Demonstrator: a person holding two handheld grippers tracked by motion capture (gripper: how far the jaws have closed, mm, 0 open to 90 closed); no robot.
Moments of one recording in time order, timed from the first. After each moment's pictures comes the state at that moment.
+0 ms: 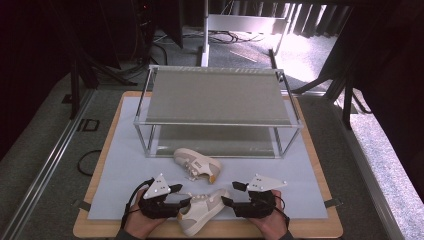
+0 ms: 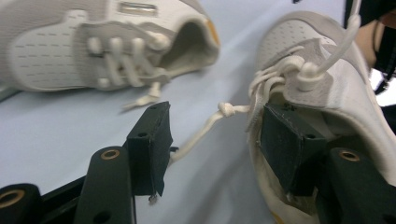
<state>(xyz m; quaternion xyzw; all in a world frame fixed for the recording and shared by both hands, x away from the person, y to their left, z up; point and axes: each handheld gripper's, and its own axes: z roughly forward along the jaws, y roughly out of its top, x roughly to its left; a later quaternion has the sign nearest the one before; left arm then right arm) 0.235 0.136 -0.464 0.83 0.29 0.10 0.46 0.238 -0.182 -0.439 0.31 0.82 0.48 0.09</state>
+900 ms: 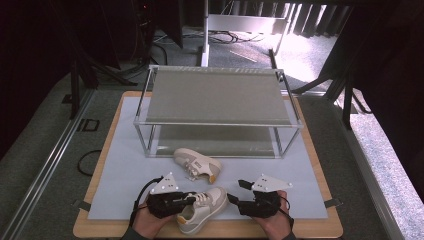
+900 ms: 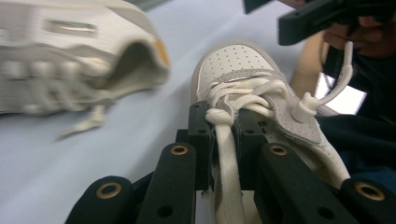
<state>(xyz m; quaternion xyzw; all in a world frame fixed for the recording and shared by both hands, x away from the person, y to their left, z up) 0.238 0.122 -0.449 0.83 0.29 0.04 0.48 0.237 -0.192 -0.439 0.32 0.81 0.47 0.13</state>
